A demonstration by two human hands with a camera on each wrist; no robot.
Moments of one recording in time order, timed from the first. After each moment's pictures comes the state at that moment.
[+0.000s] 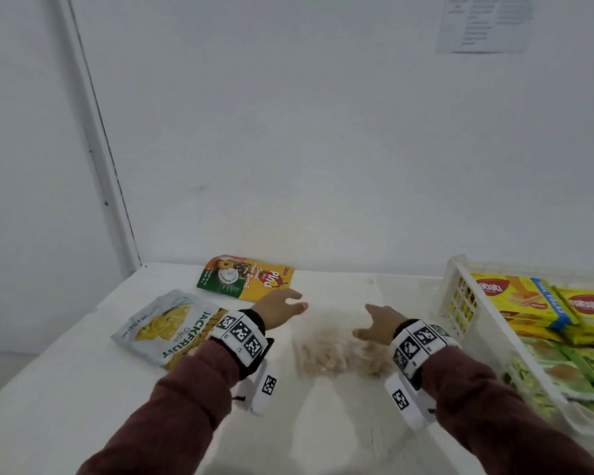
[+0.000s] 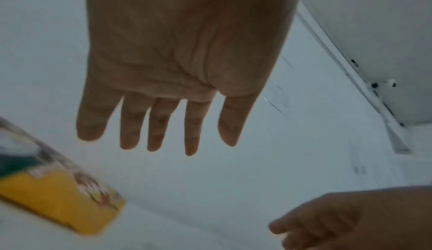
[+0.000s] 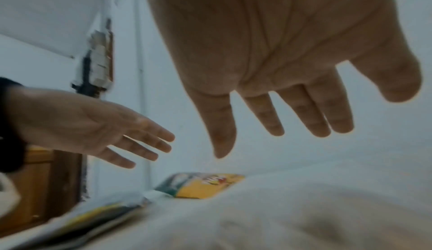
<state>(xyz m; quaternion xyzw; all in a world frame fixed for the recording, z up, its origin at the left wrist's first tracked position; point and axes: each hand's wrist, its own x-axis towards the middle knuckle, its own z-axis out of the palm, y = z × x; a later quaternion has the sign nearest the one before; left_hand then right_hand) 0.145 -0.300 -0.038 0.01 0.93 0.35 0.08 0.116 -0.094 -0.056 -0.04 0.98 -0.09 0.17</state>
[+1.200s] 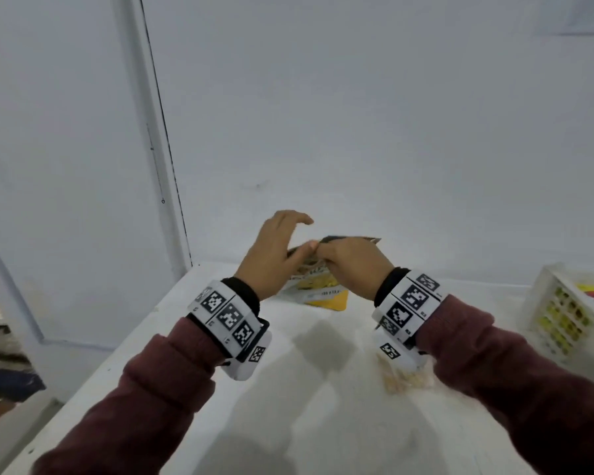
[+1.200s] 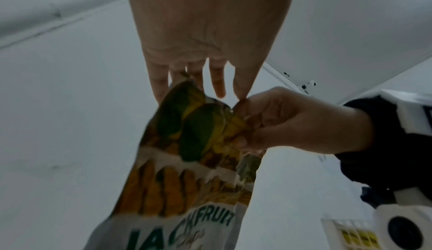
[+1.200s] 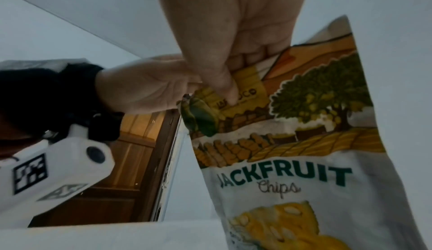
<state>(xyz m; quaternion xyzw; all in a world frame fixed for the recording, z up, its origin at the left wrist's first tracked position) 0.167 -0.427 0.023 0.17 0.89 0.31 -0.29 0.120 -0.268 0.025 -0.46 0.84 -0.10 -0.25</state>
